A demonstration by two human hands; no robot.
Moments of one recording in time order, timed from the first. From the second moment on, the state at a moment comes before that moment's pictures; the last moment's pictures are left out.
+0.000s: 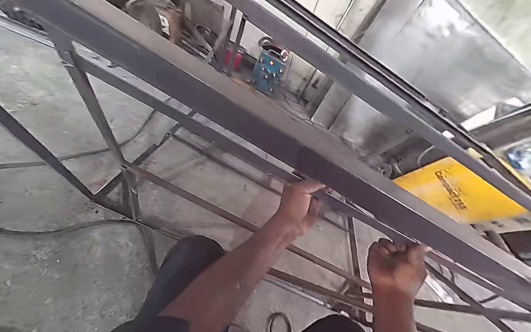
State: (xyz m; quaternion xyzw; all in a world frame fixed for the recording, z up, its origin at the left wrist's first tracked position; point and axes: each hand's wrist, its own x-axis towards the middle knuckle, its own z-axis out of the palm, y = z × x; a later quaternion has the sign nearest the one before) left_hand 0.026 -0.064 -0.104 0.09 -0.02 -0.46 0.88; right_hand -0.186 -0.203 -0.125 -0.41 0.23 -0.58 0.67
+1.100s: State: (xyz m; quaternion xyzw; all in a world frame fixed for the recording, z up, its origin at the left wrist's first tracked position) left_hand 0.028 -0.064 -0.106 0.12 -0.04 -0.46 0.88; right_hand -0.190 -0.209 -0.127 -0.39 0.21 -0.59 0.67
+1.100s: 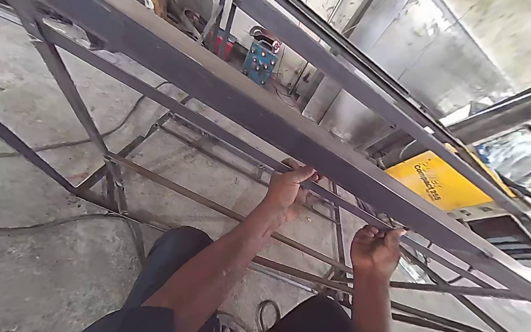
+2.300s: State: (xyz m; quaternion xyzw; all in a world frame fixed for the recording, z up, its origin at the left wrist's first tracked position) left_hand 0.026 -0.086 -0.135 0.05 -0.16 -0.43 0.89; right_hand -0.205 -0.226 -0.142 -0.34 0.21 -0.60 0.70
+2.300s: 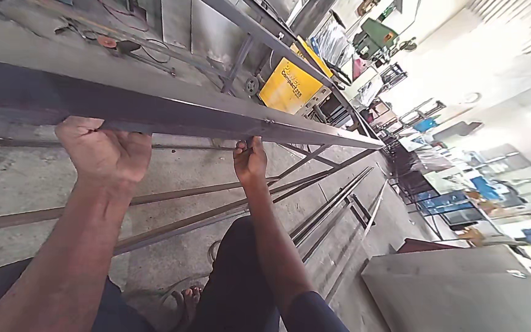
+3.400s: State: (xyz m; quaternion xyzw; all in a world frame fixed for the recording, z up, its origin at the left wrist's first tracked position) left_hand 0.024 -0.080 -0.121 0.09 -0.06 -0.45 0.88; right_hand -0.199 -0.219 -0.138 -0.41 0.25 -0.57 0.66
